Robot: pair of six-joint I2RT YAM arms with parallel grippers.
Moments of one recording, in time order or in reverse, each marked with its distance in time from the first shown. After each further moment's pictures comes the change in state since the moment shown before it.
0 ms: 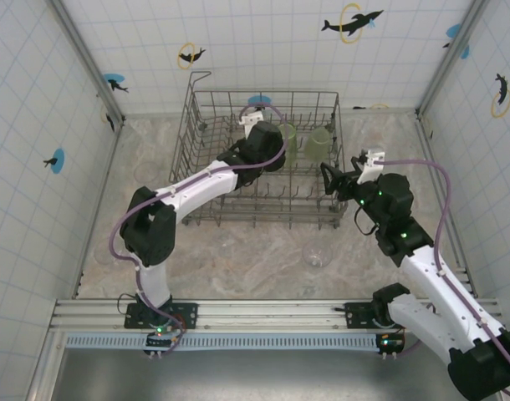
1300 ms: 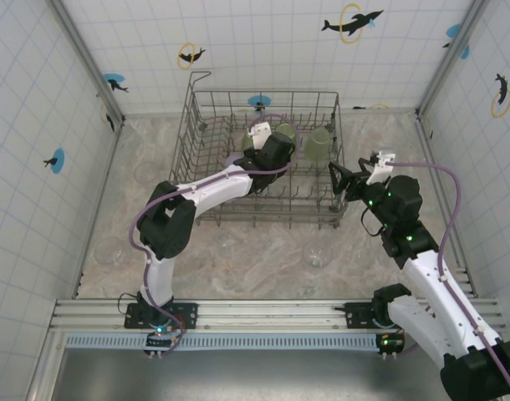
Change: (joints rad) left arm -0.040 0.119 0.015 0.020 -0.134 -0.070; right arm -0.092 -0.039 -0.027 0.000 -0.086 0.045
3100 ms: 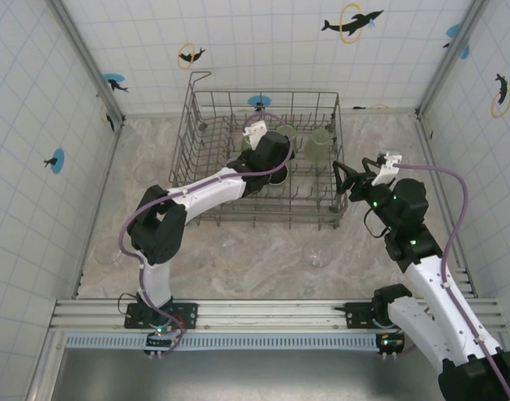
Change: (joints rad) left arm 0.001 -0.089 -0.077 0.087 0.106 -0.081; right arm -0.025 -0.047 -0.005 -0.001 -0.019 0.043
